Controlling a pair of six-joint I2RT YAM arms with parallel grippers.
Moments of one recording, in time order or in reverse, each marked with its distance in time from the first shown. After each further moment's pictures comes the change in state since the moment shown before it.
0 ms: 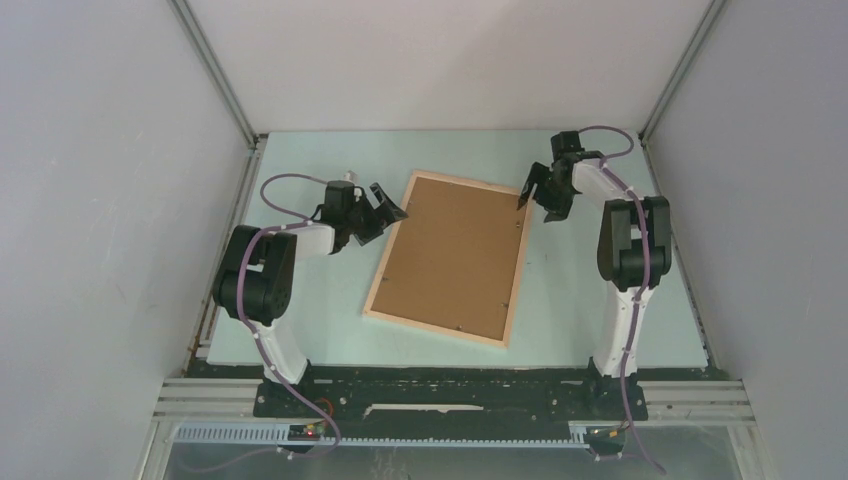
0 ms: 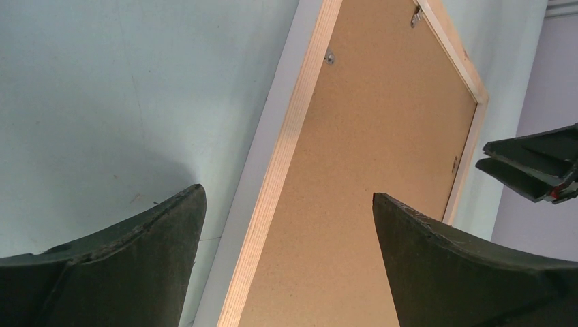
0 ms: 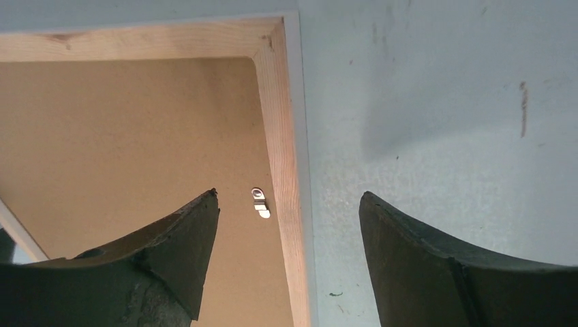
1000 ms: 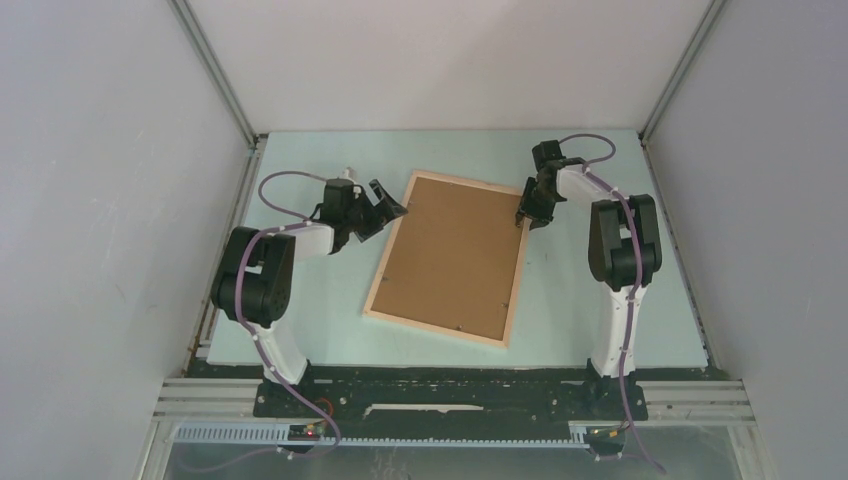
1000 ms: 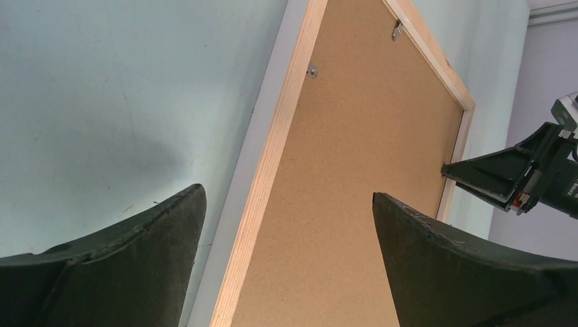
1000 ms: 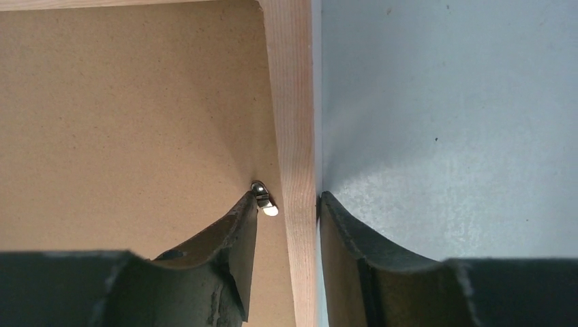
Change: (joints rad) left arm -0.003 -0.014 0.000 0.024 -0.011 0.000; right arm 0.085 0.032 -0.040 -0.012 0.085 0.023
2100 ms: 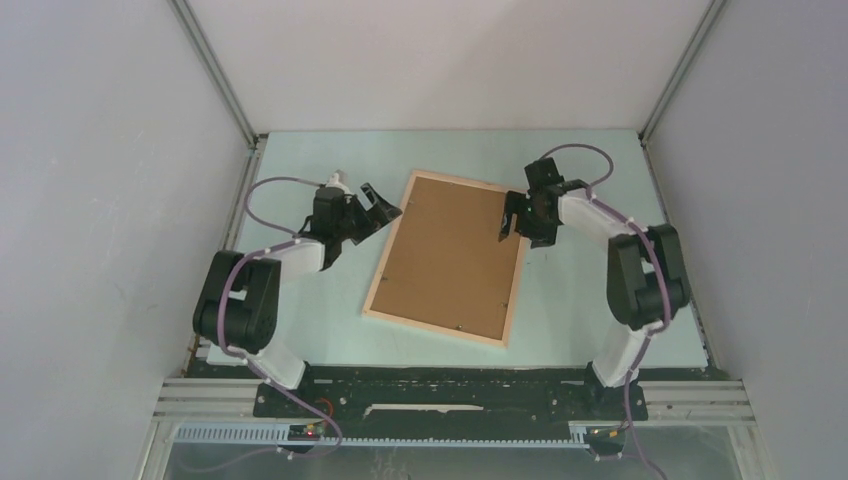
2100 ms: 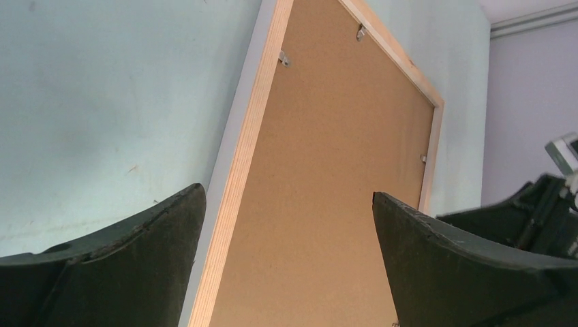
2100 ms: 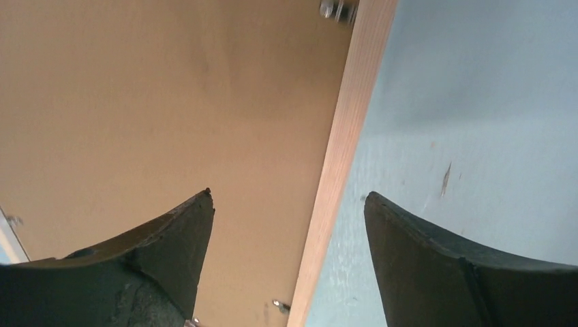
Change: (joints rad) left arm -0.001 -0.144 -0.121 0.078 -0.023 0.000; right arm 0.085 -0.275 -0.278 0.078 -0.020 -0.061
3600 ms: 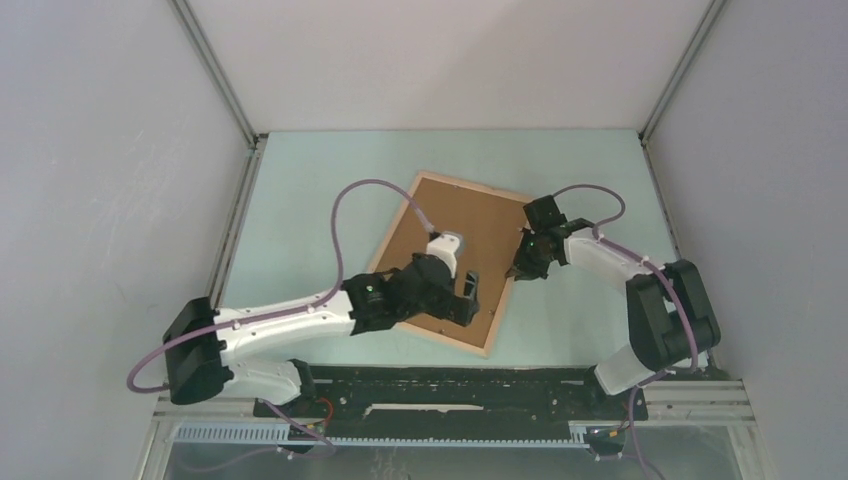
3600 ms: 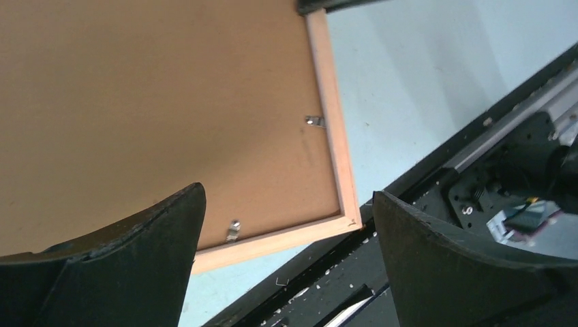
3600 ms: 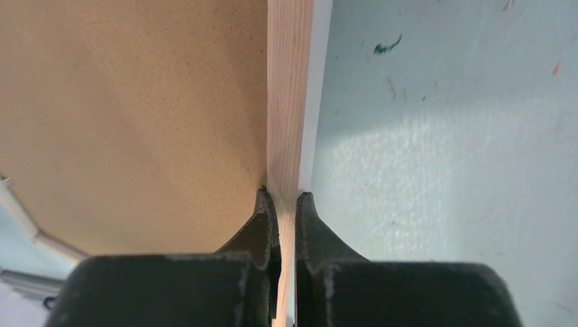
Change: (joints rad) left arm -0.884 -0.385 0.097 -0.638 -0.484 0.146; right arm 0.113 -0.283 -0.399 0.098 0.002 0.280
